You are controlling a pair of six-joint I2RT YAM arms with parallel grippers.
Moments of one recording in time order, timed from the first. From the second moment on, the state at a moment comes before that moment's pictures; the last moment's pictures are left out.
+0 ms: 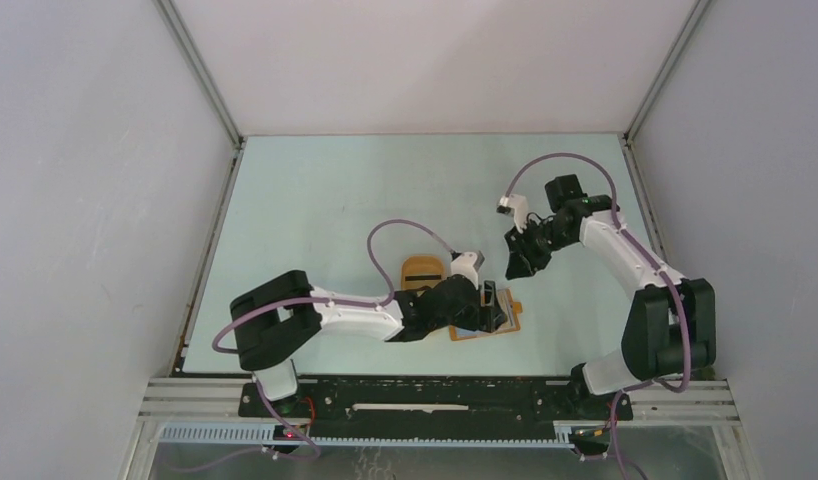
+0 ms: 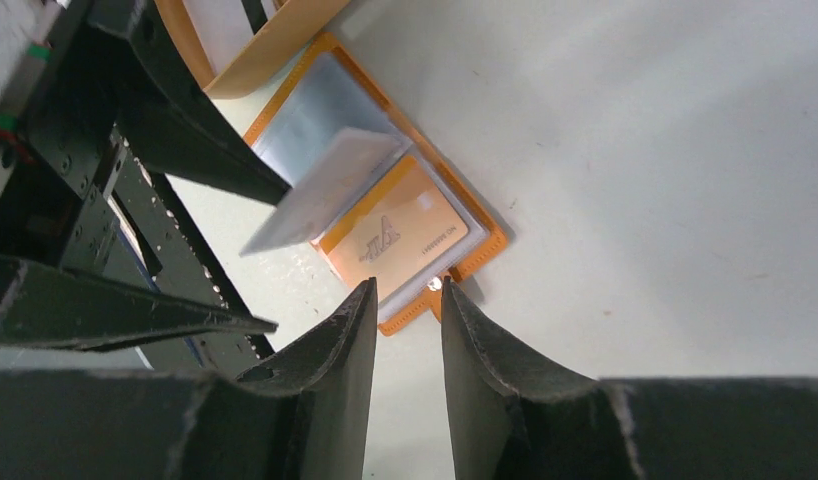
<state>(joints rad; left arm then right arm) -1.20 1.71 0.88 0.24 -0.17 -0.89 0.20 1.49 1.10 -0.92 -0.66 -0.59</state>
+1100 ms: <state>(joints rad) -1.20 1.22 0.69 0.33 -0.33 -0.45 0.07 1.12 1.08 -0.87 -0.90 -0.66</state>
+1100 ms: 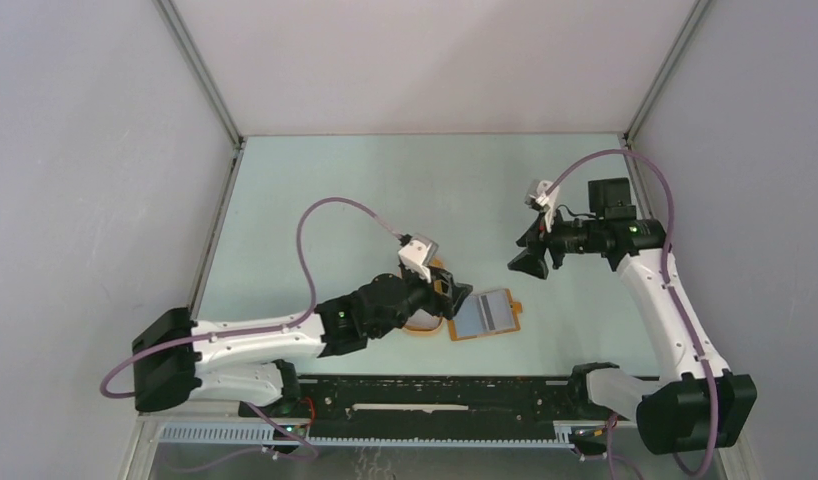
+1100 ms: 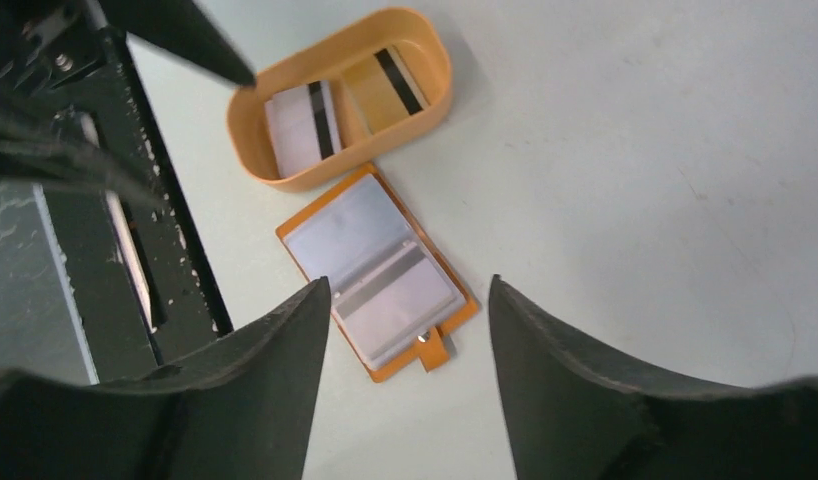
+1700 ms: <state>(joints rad) -1.06 0.78 0.21 0.33 -0.55 -0.61 0.55 1.69 1.41 -0.89 -0.92 -0.59</state>
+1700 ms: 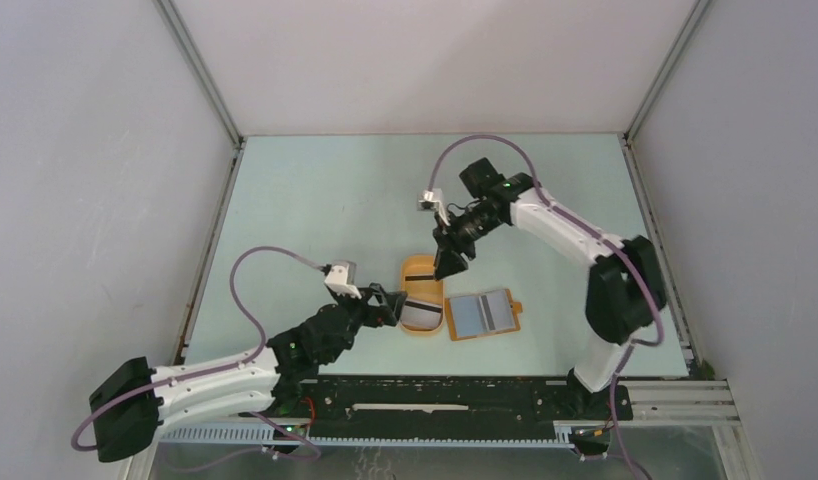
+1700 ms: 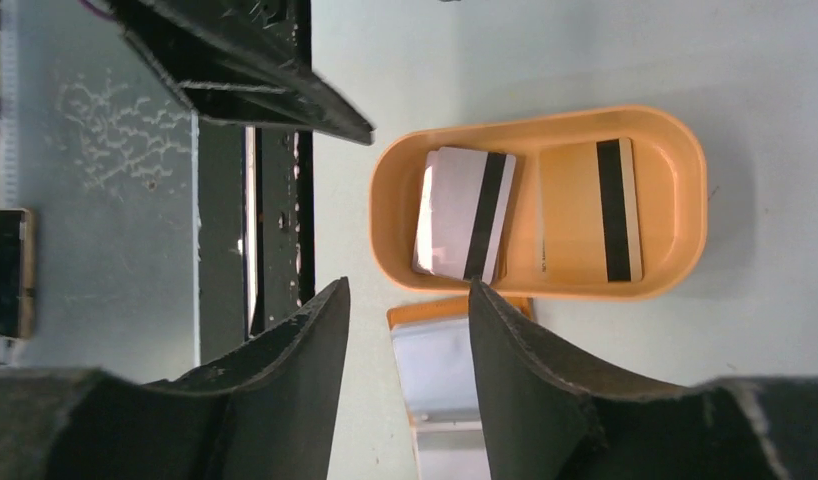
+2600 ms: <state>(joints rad) -0.98 0.88 0.11 0.40 -0.46 -0.89 0.74 2.12 1.61 -0.92 -0.70 -0.32</state>
